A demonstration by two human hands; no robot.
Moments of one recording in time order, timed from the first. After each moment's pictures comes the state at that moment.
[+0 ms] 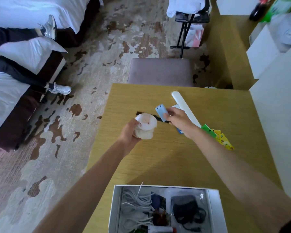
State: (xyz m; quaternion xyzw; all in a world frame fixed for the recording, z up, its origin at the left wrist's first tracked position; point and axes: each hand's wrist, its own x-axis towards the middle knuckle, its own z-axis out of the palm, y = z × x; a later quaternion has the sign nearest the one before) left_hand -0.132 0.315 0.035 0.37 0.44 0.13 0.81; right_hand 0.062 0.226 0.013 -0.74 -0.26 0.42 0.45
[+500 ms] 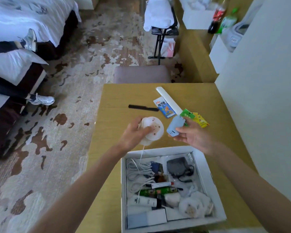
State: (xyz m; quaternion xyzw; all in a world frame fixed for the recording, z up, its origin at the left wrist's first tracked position) left_hand -0.218 0.222 0.106 0.72 0.30 0.10 0.63; right_hand -0.044 0.050 0.098 -0.55 -0.15 0.54 0.62
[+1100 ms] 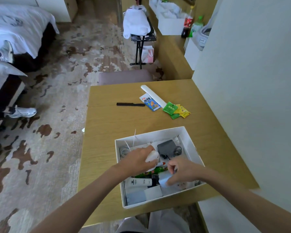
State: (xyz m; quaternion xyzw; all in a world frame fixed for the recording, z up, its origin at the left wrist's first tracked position) left_hand -0.289 0.139 0.064 0.94 0.06 -0.07 0.32; right_hand -0.171 -0.052 0.059 -0.78 -0.40 0.46 0.17
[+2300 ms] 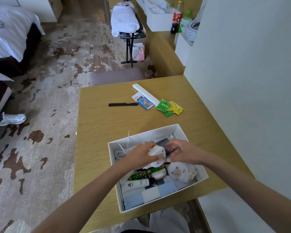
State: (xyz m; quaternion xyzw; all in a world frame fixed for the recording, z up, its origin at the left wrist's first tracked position) left_hand -0.252 0.133 0.054 0.91 0.08 -0.09 0.40; right_hand -0.133 -0.054 0.073 -0.81 -0.30 0.40 0.30
